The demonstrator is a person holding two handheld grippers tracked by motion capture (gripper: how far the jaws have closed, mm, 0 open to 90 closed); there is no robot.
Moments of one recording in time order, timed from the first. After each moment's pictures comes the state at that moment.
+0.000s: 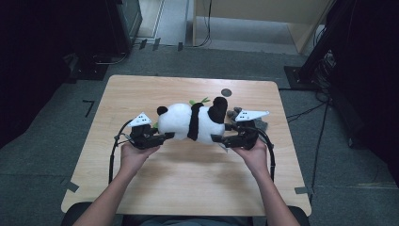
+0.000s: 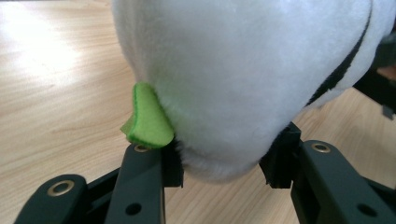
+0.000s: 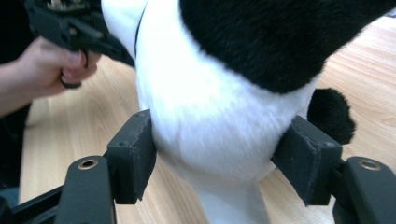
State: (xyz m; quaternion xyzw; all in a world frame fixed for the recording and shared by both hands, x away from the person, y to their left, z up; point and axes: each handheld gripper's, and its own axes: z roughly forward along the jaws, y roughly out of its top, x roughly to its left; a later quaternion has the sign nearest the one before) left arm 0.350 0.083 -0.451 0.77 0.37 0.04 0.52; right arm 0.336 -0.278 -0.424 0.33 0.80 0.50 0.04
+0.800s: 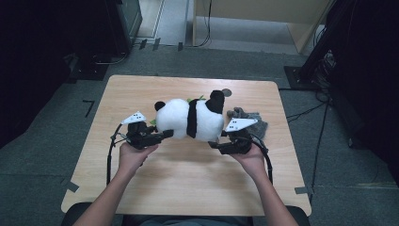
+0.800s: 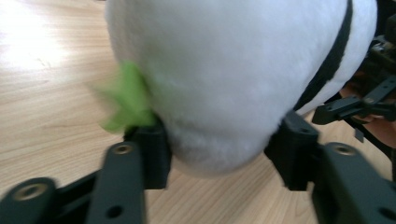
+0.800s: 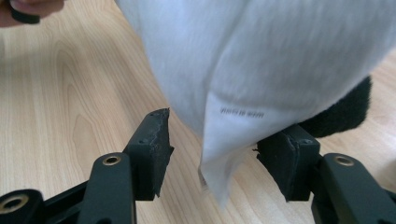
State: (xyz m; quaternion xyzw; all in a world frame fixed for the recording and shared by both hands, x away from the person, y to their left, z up) left arm 0.347 0.088 -0.444 0.74 0.39 0.02 0.54; right arm 0.325 -0.261 -0.440 0.29 0.84 0.44 0.10
